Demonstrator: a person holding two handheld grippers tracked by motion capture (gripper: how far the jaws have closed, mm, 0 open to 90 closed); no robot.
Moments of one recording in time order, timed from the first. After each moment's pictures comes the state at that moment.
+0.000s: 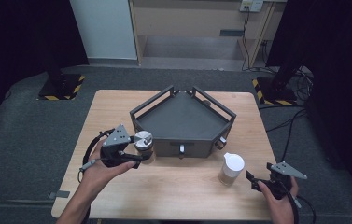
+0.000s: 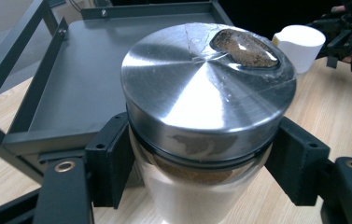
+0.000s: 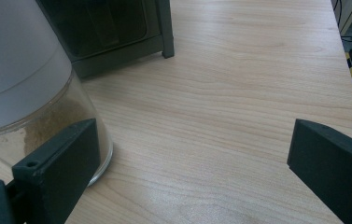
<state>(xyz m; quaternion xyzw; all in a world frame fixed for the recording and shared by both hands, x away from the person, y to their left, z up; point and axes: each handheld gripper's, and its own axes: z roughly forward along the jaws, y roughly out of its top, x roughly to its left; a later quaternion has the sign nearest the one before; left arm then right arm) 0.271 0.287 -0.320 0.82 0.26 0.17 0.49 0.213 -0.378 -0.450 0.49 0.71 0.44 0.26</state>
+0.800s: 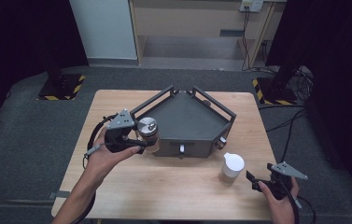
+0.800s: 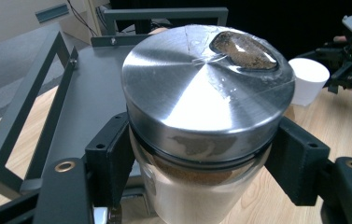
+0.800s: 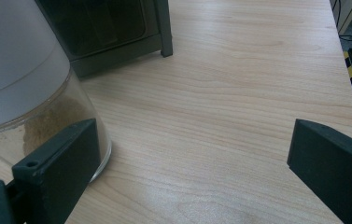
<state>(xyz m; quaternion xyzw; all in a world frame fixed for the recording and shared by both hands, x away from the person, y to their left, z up) 0.299 0.278 -0.295 0.81 0.26 0.17 0.50 0.212 -0.379 -0.449 0.49 0.71 0.44 0.26</state>
